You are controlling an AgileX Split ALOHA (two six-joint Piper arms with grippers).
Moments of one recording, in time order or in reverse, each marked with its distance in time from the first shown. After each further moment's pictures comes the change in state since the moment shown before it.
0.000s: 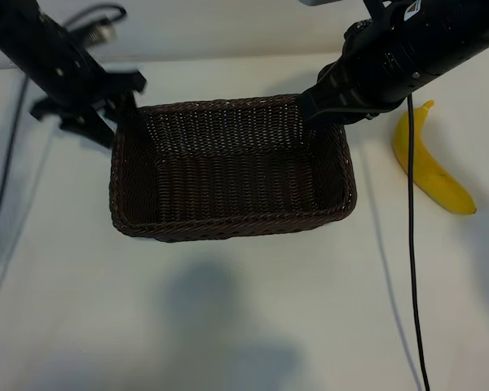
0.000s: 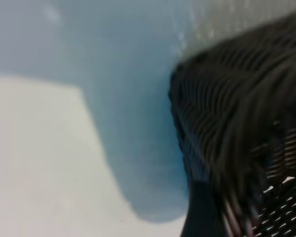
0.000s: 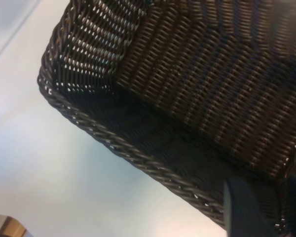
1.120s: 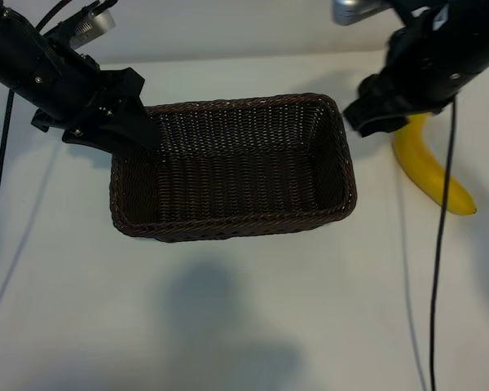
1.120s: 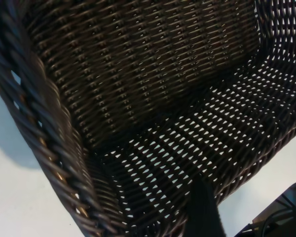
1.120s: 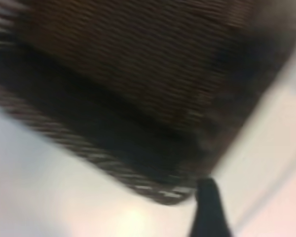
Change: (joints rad) left arm -0.032 -0.253 0.275 -0.236 -0.005 0.156; right arm -0.051 0.004 0.000 -0.322 0.069 0.096
